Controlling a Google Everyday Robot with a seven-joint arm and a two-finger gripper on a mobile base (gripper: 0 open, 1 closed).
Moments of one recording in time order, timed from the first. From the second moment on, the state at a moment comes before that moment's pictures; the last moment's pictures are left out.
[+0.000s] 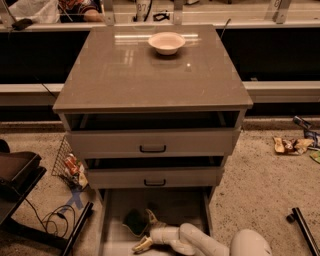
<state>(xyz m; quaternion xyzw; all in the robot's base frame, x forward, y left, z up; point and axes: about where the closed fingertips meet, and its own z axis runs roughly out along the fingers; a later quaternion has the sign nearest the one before) 0.526 0.097 0.126 -0.47 0.65 0.34 0.50</state>
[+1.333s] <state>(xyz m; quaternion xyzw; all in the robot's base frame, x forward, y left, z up) 0.523 0.105 0.126 -0.47 0.65 0.35 0.49</state>
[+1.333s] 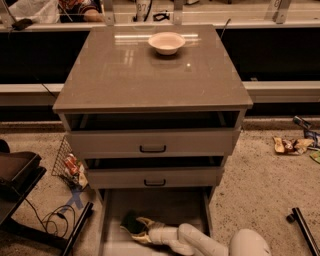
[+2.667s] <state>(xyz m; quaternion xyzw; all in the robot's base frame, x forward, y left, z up) 0.504 0.004 0.263 -0.43 0.68 0.36 0.47</state>
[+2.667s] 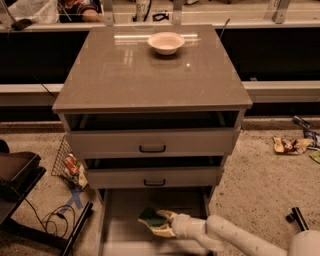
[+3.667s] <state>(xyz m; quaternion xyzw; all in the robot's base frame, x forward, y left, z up) 0.477 -0.067 0.484 -0.42 0.70 0.35 0.46</state>
